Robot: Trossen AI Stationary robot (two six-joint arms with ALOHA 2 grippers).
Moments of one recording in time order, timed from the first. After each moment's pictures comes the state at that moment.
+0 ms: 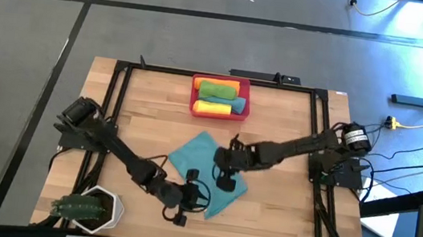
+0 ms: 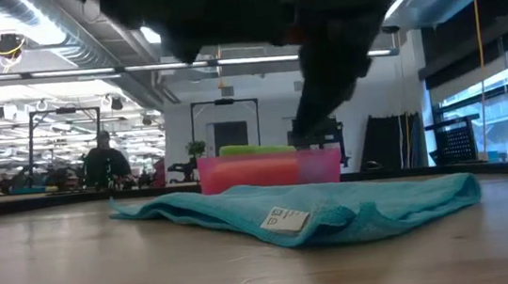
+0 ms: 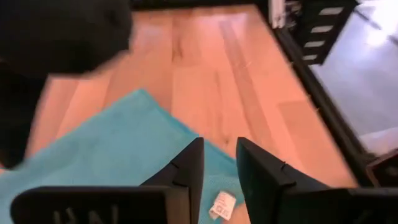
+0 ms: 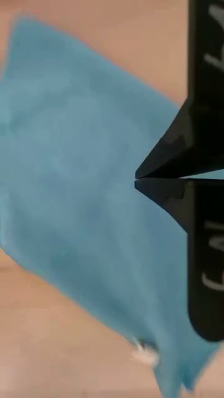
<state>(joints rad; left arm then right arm) -0.53 1.82 1.03 0.25 -0.40 -0.23 0.21 1.77 1.15 -0.39 0.13 0.38</state>
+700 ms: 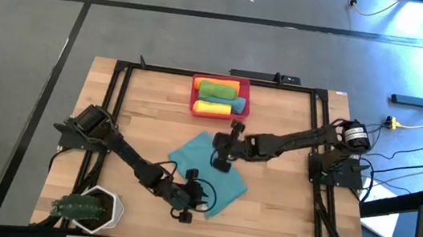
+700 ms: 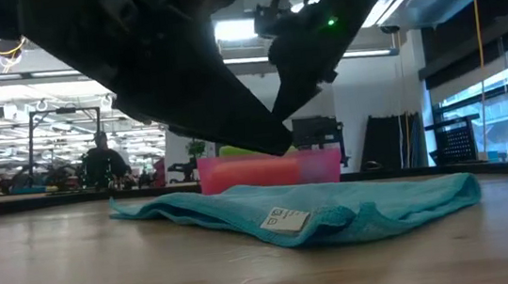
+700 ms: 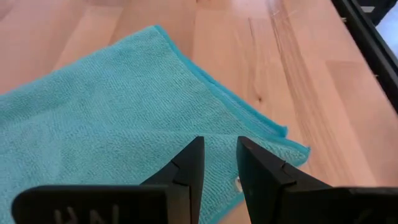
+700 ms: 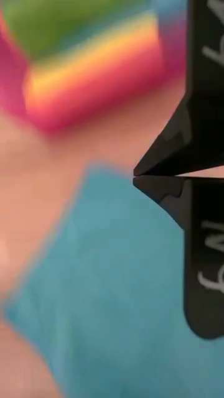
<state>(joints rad) -0.51 1.94 1.03 0.24 -0.42 -0.36 0.11 1.77 1.15 -0.31 0.49 0.18</state>
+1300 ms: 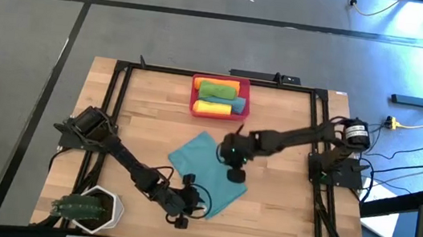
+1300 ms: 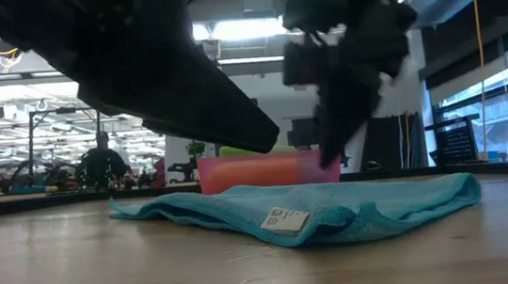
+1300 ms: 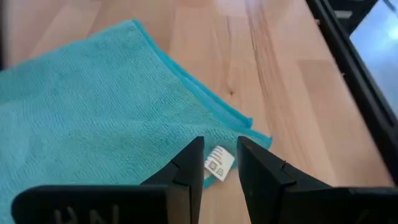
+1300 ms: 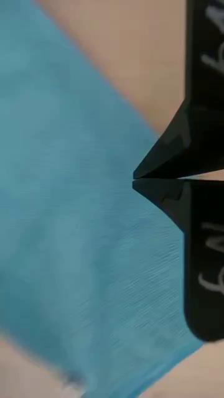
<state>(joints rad) -0.56 1.94 1.03 0.25 -0.43 -0.42 0.04 1.76 1.01 -0.33 -0.13 0.13</state>
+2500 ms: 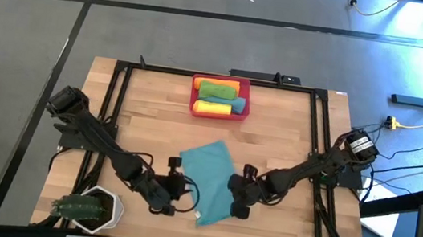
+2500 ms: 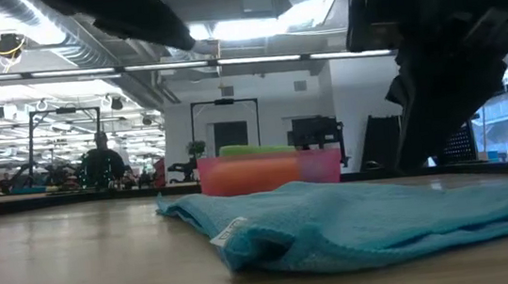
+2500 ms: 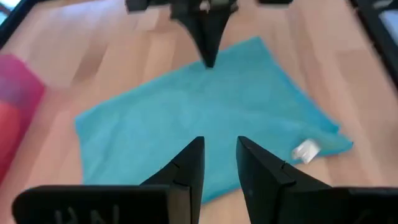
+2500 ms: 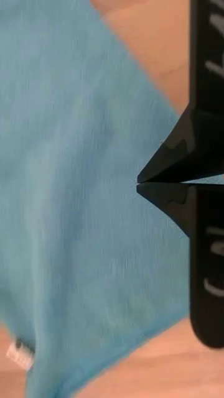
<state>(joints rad) -0.60 1.63 1.03 -0.20 -0.61 -0.33 0.49 1.75 0.97 -0.33 0.25 0.68</state>
